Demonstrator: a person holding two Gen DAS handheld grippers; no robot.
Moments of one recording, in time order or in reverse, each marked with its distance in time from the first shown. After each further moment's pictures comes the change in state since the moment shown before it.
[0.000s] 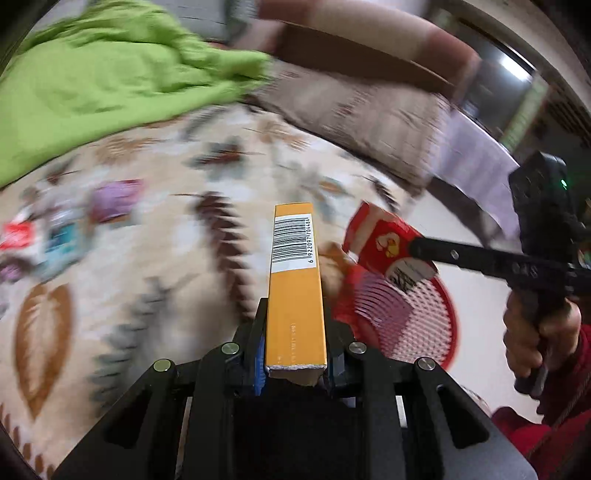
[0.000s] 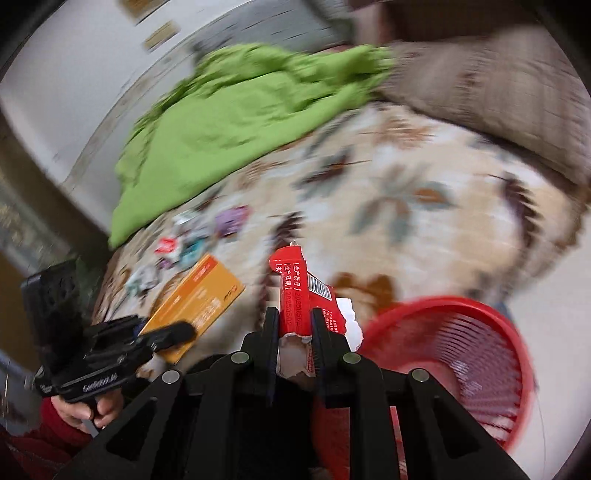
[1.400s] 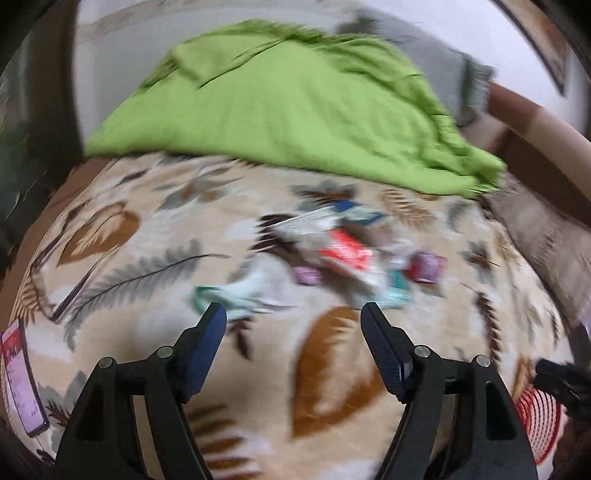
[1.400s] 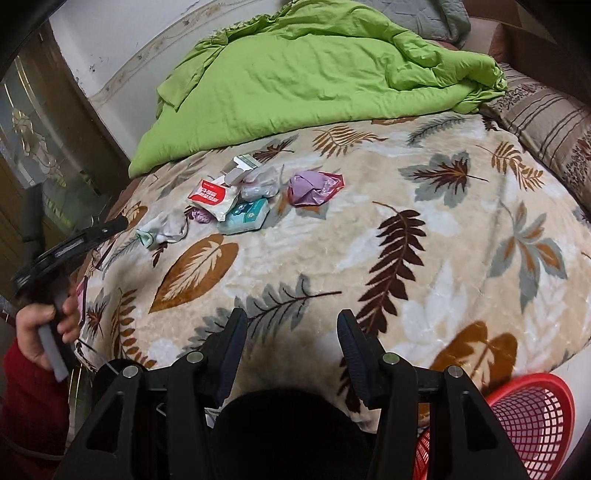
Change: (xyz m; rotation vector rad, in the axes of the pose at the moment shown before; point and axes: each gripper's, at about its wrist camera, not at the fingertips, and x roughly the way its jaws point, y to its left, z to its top) left arm -0.153 0.246 -0.049 -0.502 -0.254 0.636; right arm 0.118 0.138 0.007 -0.312 0.136 0.052
